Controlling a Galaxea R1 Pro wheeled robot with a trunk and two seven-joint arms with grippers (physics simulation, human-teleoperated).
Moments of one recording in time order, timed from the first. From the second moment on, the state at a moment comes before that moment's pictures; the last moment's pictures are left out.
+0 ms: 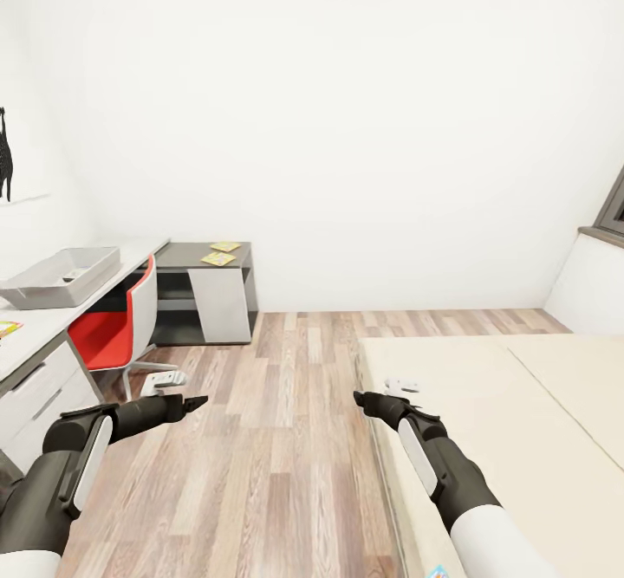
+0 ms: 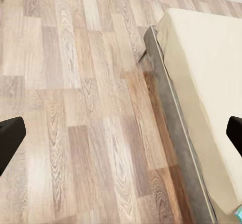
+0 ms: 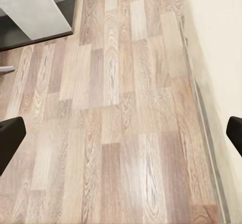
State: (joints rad) left arm -0.45 0.18 0.22 -1.28 0.03 0.82 -0.58; right arm -0.58 0.07 0.07 -0.88 -0.26 0.42 -0.02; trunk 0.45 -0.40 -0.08
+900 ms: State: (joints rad) left arm -0.45 0.18 0.22 -1.28 0.03 0.82 -0.58; right arm -0.58 0.07 0.07 -0.89 -0.27 0.42 -0.02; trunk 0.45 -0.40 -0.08
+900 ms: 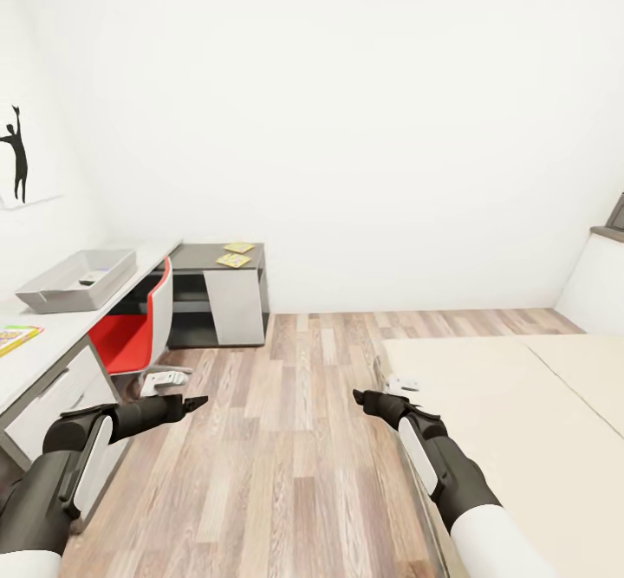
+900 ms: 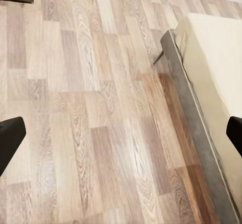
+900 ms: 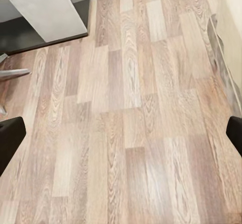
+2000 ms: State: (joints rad) left arm -0.45 0.18 0.22 -1.28 0.03 0.82 -0.58; right arm -0.58 0.07 0.07 -0.89 -0.27 0.42 -0.01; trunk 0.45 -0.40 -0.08
